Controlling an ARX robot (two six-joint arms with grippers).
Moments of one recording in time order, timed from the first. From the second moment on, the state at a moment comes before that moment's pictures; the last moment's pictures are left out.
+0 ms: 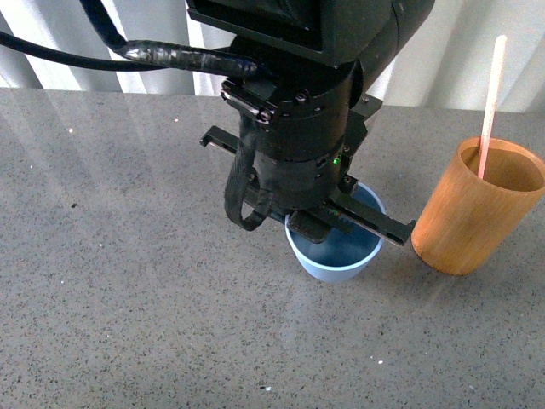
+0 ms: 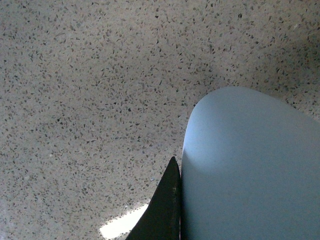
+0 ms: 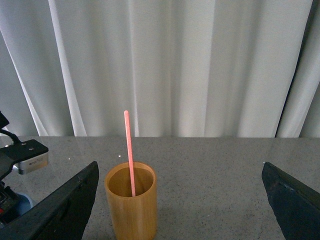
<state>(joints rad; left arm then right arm) -0.64 2.13 1.41 -0.47 -0.13 -0.03 0.00 0.00 0.02 0.00 0.00 0.00</state>
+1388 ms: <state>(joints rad) -0.48 1.99 1.43 -0.42 -0.16 0.01 0.00 0.00 0.02 0.00 0.00 0.00</state>
